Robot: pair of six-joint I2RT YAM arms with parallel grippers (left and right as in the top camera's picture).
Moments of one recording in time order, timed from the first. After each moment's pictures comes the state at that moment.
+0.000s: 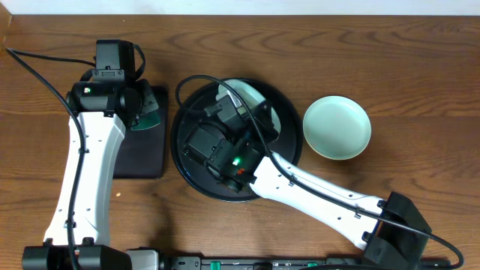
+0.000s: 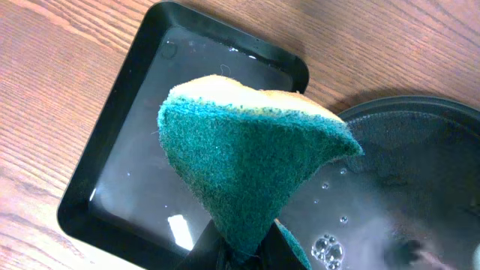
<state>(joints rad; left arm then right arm) 0.01 1.49 1.41 -1.03 -0.15 -0.38 1.05 1.82 1.50 -0.87 1.28 0.24</state>
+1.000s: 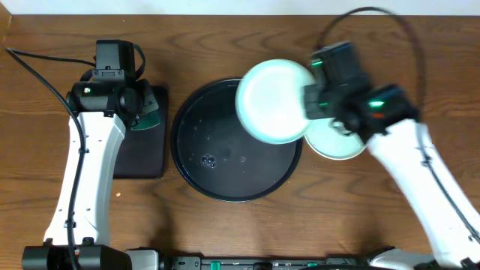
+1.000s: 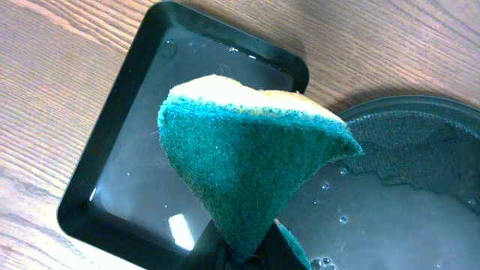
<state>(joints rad) 0.01 1.49 1.41 -1.03 -0.15 -0.38 0.37 1.48 1.50 -1.01 0.10 0.31</state>
